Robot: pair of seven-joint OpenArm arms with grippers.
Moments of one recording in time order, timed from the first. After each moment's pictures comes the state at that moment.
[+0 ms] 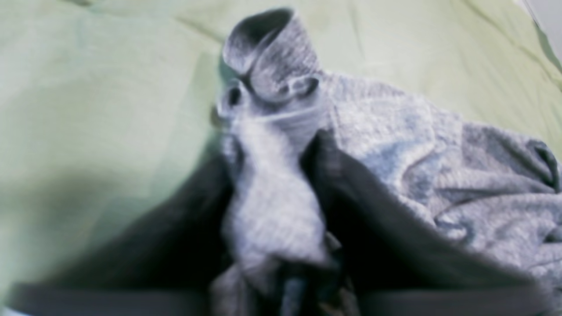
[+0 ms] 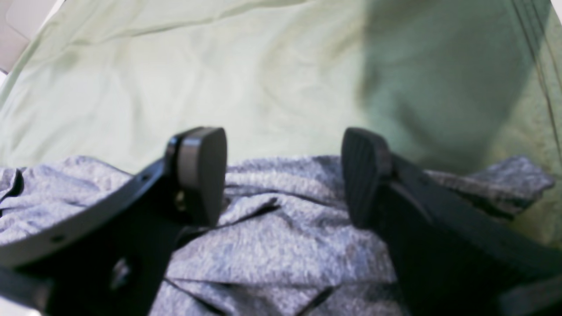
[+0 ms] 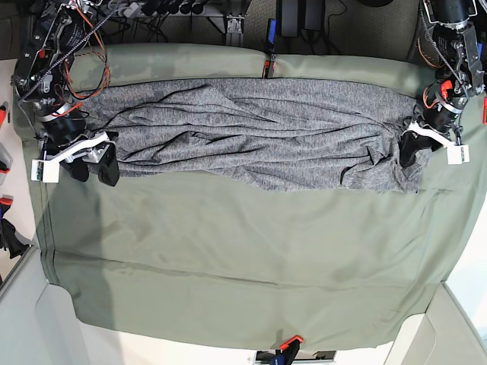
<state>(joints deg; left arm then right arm) 9.0 -21.4 -23.2 66.9 -36.3 -38.1 23.1 -7.2 2.8 26.2 99.8 29.3 27.4 -43.3</state>
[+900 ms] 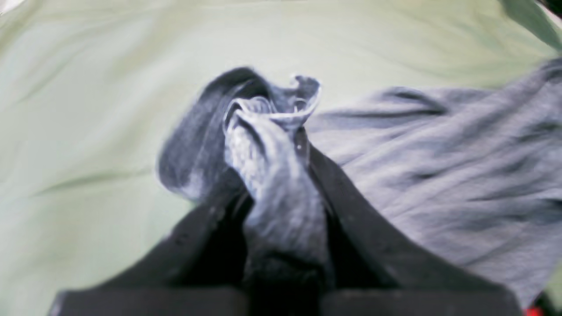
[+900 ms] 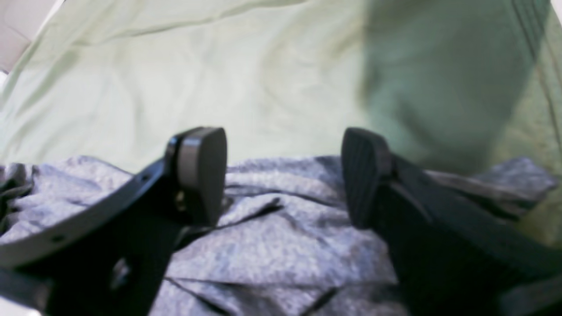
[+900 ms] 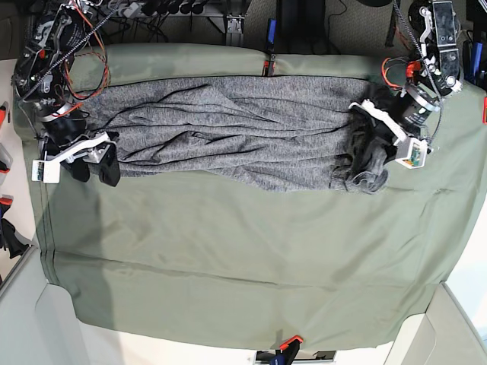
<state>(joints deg) 17.5 -14.9 -14.6 97.4 -17.4 -38.2 14.0 -7.2 2.8 26.1 99.9 29.5 27.4 -43.7</state>
